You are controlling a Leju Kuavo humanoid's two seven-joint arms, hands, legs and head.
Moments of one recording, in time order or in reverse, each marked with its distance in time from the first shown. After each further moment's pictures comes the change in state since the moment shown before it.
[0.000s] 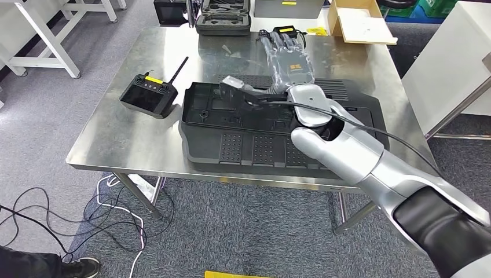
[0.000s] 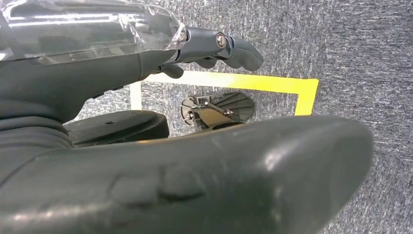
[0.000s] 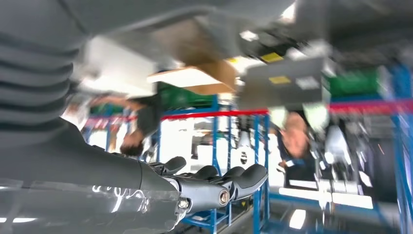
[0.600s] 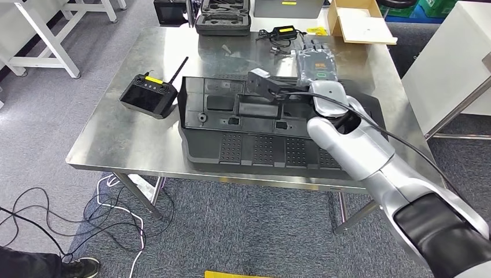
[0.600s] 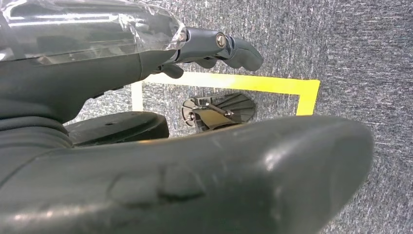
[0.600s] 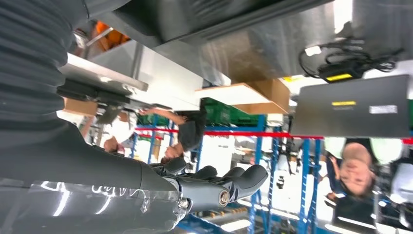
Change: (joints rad) left arm -0.005 0.000 0.000 0.000 -0.005 0.003 0.010; right arm 0.071 0.010 -0.193 0.071 0.079 0.163 0.000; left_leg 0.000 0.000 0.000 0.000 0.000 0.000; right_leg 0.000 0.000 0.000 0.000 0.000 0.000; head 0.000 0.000
